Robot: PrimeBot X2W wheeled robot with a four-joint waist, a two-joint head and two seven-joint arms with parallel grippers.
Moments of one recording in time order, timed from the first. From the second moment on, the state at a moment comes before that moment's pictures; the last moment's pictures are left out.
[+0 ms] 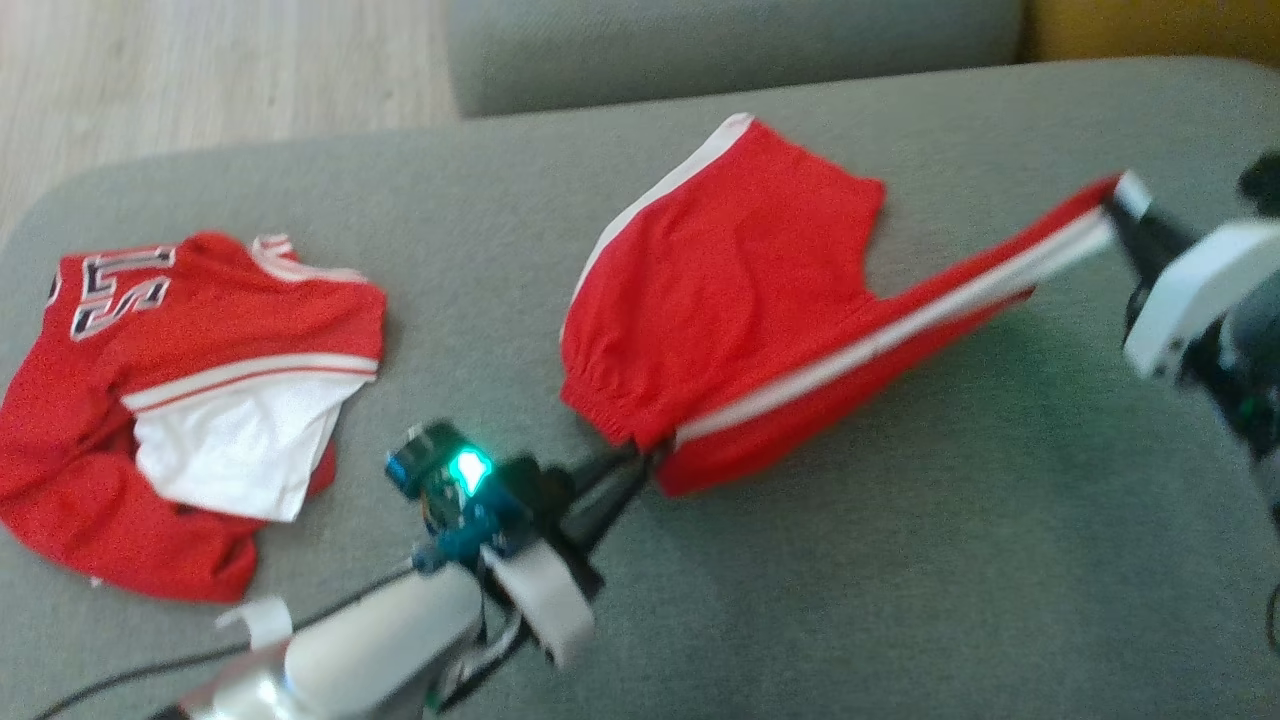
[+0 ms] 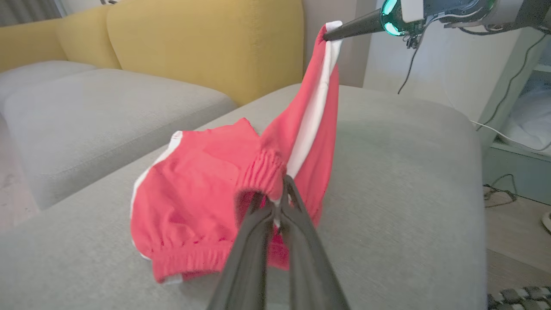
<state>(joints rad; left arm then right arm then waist) -0.63 0.41 -1.25 0.24 -0.67 0.05 -0.18 -0.60 -0.51 0.38 0.56 0.69 0.12 0.26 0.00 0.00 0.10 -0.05</state>
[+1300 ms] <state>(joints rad) -0.92 0.15 -1.15 0.63 -0.67 0.04 -0.24 -1.21 -0.32 0.37 1.17 0.26 0.12 0.02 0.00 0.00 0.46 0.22</state>
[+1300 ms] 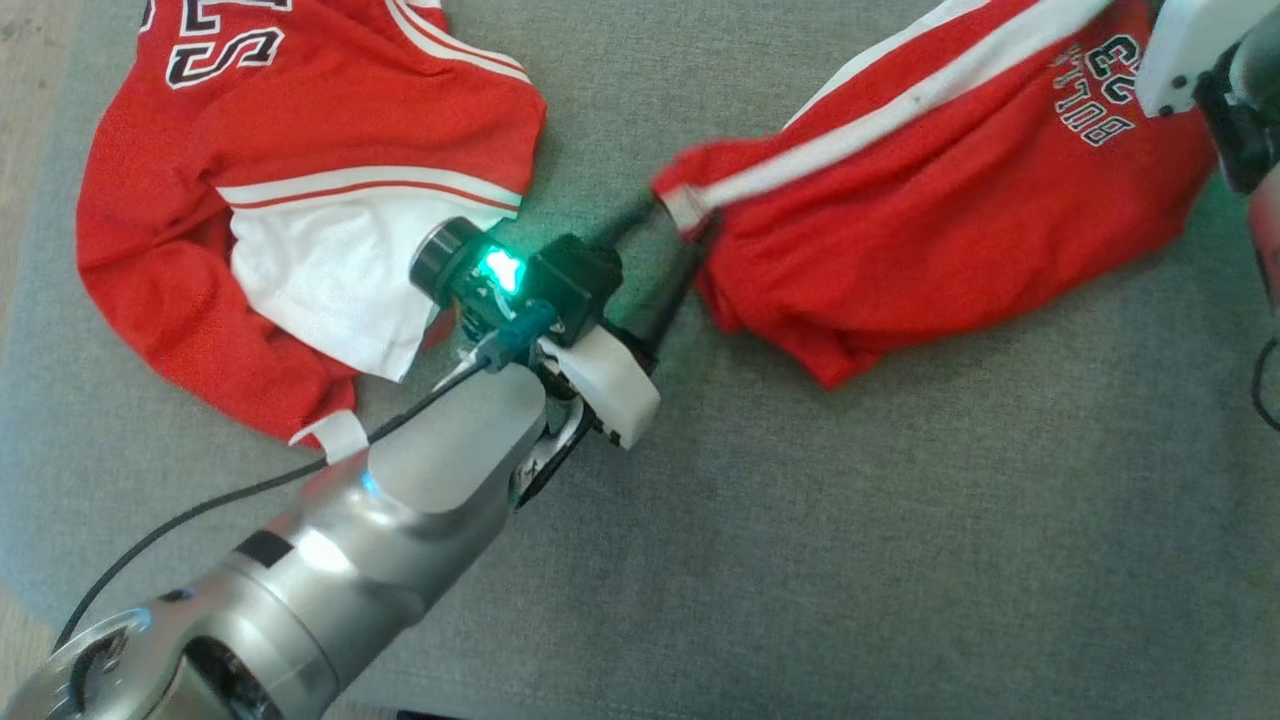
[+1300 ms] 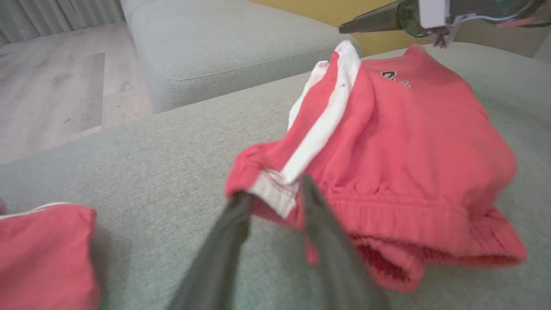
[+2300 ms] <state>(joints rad) -0.38 0.28 -0.63 0.26 -0.54 0.29 -0.25 -0.43 -0.09 0.14 0.50 0.36 0.12 -0.25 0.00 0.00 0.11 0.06</state>
